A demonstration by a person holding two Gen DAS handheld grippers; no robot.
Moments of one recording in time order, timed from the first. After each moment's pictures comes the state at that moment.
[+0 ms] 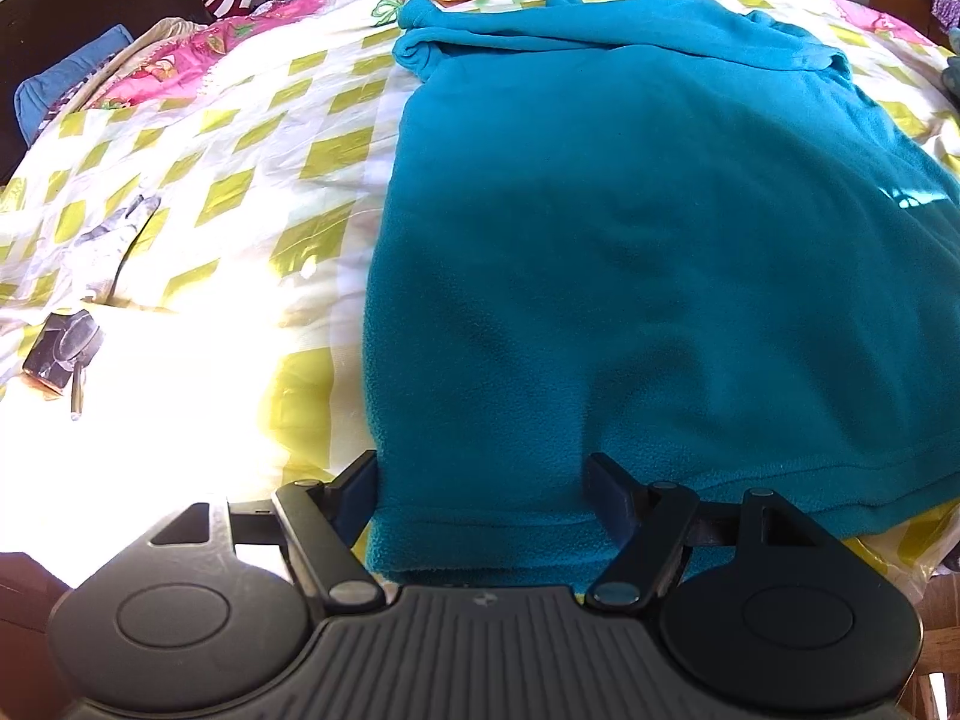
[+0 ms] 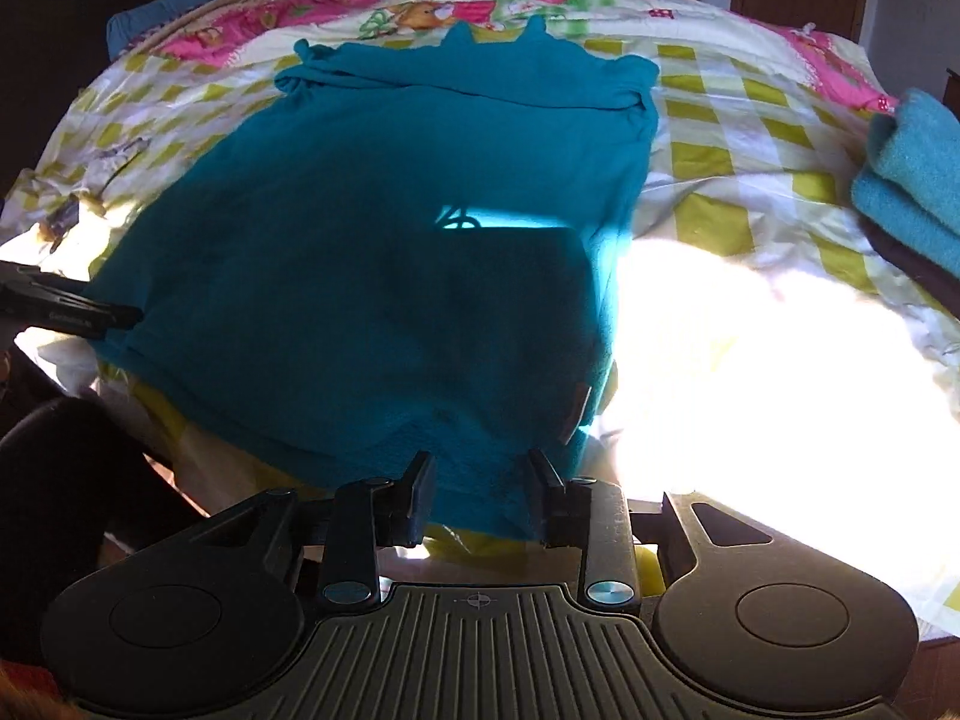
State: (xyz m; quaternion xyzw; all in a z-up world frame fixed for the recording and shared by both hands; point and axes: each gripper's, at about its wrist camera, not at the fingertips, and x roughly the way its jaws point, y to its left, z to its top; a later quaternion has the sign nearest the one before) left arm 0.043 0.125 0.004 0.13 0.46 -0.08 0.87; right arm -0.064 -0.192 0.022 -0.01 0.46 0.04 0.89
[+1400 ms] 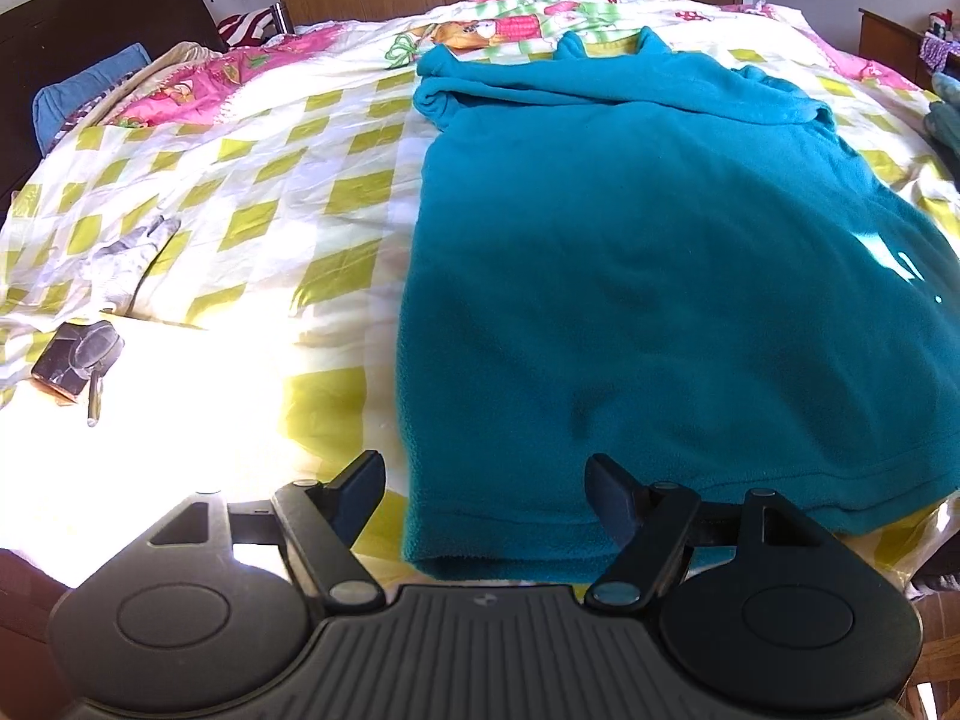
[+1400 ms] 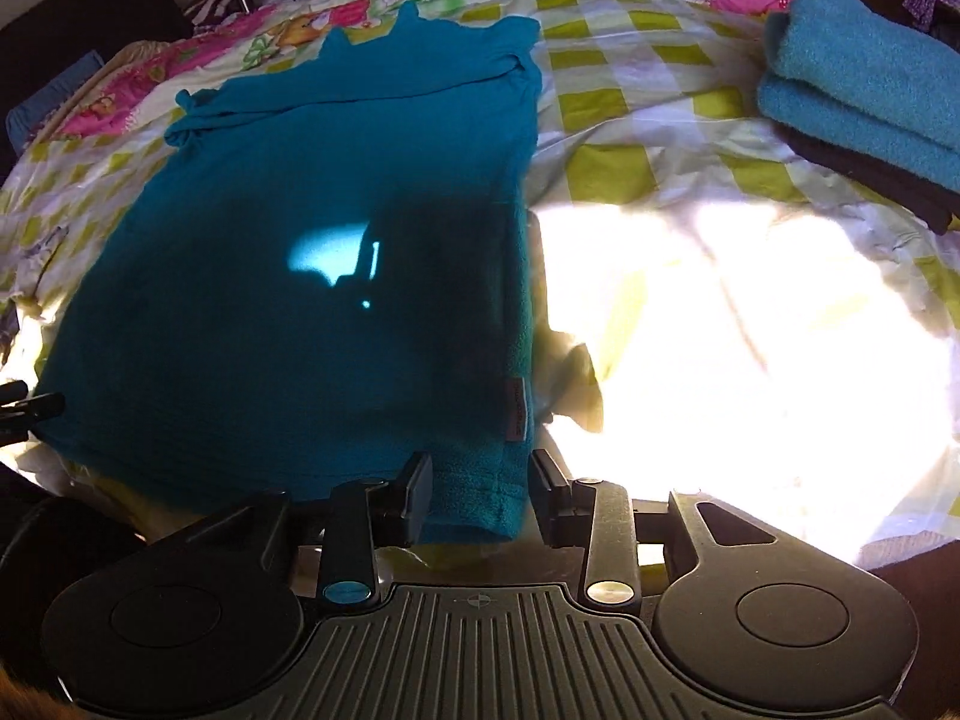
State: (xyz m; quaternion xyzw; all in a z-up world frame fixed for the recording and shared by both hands) left arm 0.026 0.147 0.026 0.11 0.42 -0.09 0.90; right arm -0.040 -0.232 0.031 0.12 0.48 -0.03 0.87
